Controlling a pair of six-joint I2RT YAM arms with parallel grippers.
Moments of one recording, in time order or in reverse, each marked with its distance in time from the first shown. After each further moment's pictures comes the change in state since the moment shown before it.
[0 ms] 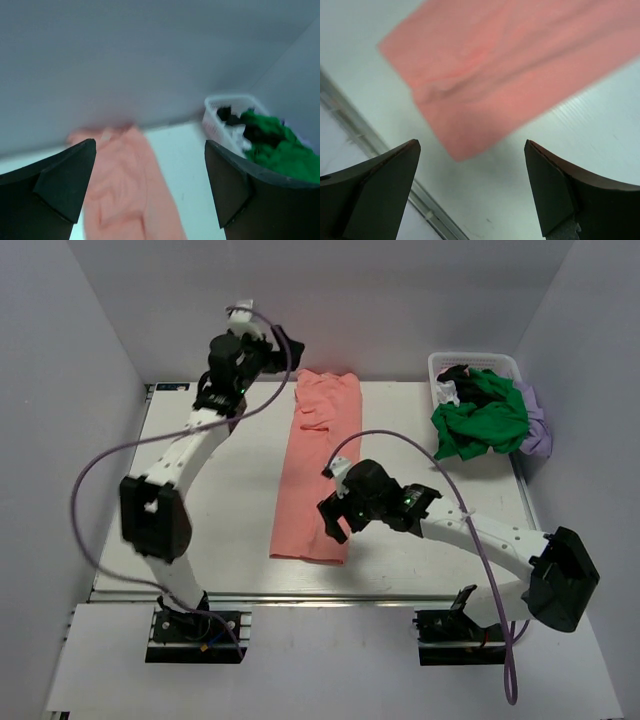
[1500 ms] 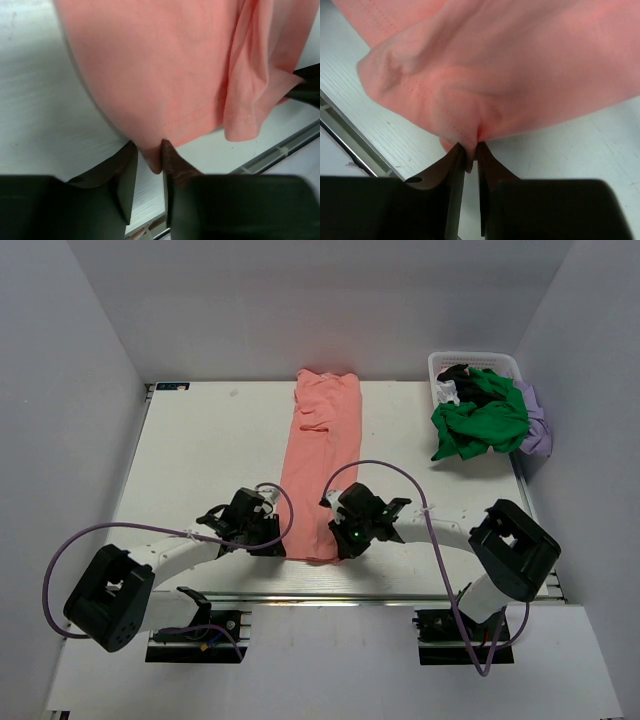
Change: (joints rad) left arm -0.253 -0.690 -1.331 -0.400 0.061 -0.147; right arm -0.023 0.219 -0.188 0.153 -0.111 0.075
